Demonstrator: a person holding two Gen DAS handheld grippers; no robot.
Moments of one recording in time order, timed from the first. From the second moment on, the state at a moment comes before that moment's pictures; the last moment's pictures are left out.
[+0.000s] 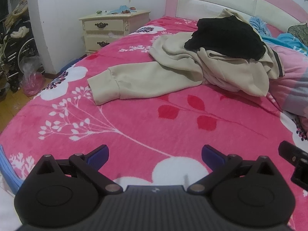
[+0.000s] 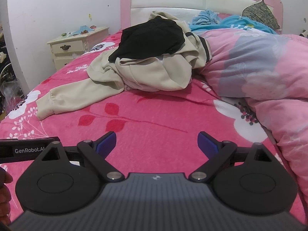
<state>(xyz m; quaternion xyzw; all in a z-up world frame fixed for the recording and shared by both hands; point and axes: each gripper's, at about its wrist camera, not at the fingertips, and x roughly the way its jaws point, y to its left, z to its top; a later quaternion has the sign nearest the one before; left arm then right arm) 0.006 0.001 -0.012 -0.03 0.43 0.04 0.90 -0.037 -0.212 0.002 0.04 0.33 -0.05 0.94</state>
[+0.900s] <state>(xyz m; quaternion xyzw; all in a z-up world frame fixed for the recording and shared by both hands) 0.182 -0.041 -0.008 -0.04 0.24 -0.06 0.97 0.104 -0.281 0.015 -0.05 0.19 0.01 0.98</state>
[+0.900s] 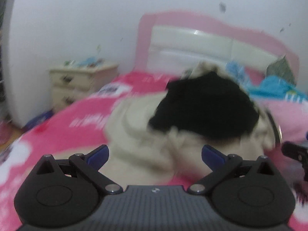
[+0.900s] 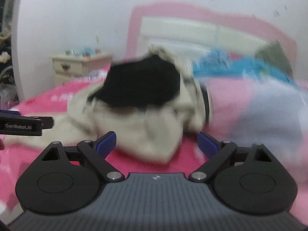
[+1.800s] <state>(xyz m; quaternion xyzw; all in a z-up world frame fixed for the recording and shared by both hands) 0.226 -0.097 0.013 -0.03 0.19 -0.14 0.97 0.239 -0.271 0.057 -0.10 0.21 0.13 0.96</state>
